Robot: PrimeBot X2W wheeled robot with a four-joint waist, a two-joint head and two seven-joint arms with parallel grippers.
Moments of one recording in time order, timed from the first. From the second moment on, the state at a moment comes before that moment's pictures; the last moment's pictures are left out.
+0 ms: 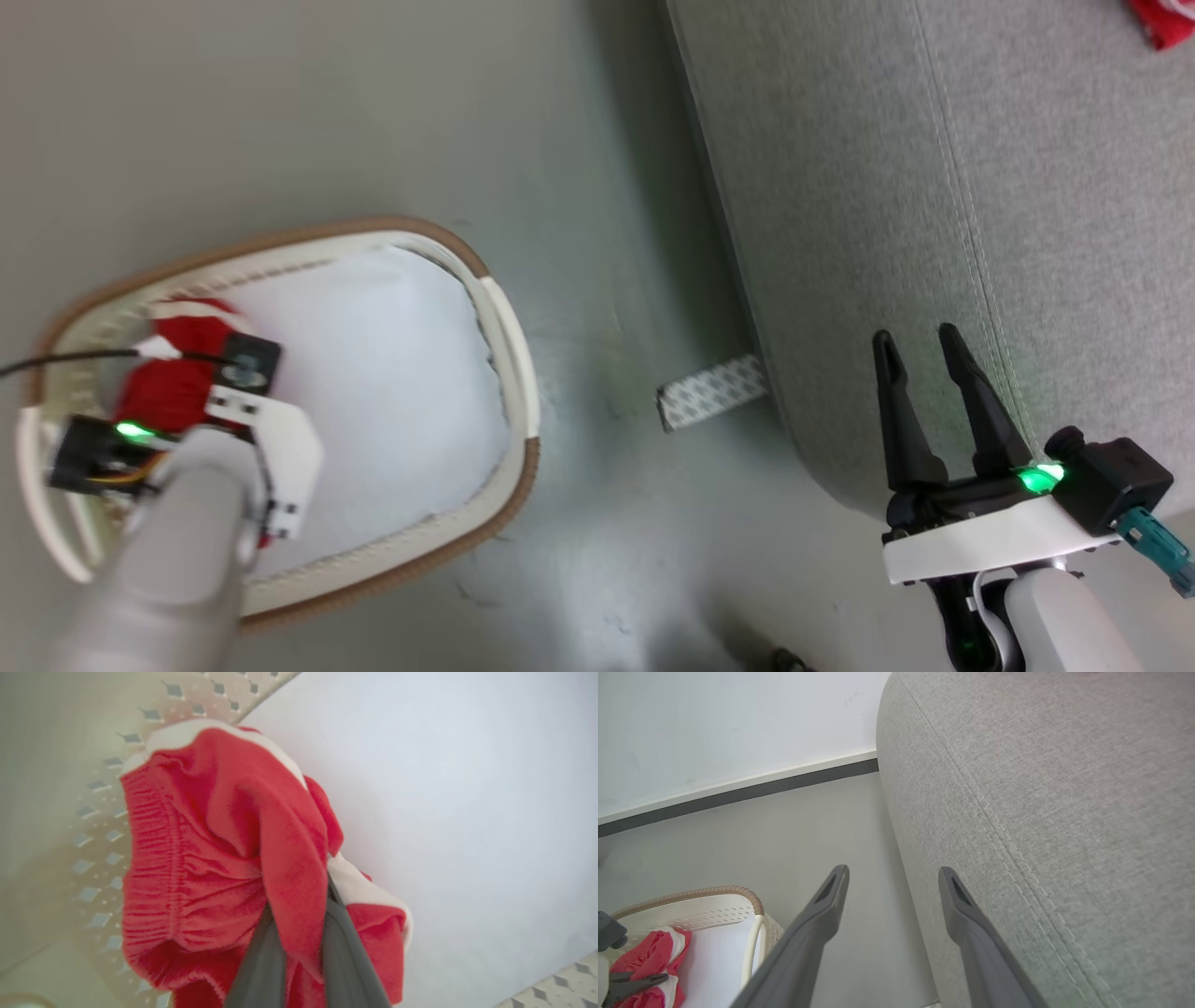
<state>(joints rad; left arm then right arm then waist) -0.76 0.35 -0.42 0.97 -0.01 0.13 0.22 -0.33 -0.05 0.22 0.22 0.49 0.13 -0.26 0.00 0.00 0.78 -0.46</state>
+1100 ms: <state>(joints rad) -0.46 0.05 -0.46 0.76 -0.33 0.15 -0.21 -0.01 -0.05 0.03 0.32 0.24 0.13 -0.26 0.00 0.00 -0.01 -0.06</state>
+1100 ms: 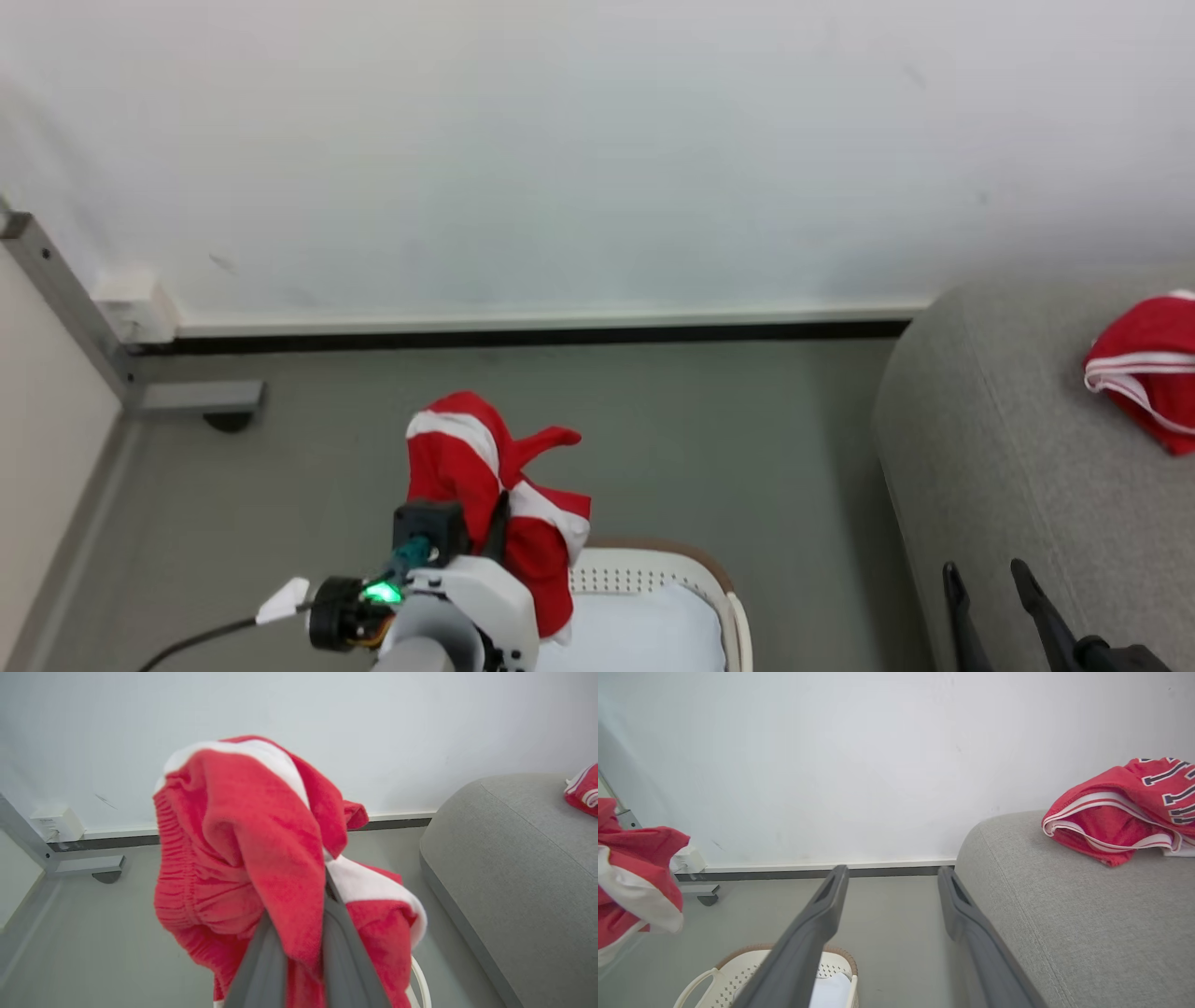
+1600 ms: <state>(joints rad) -0.28 0.10 -0.48 0.37 -0.34 0.23 -0.08 0.07 -0.05 0.07 0.29 0.23 0.13 -0.26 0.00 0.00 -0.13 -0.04</state>
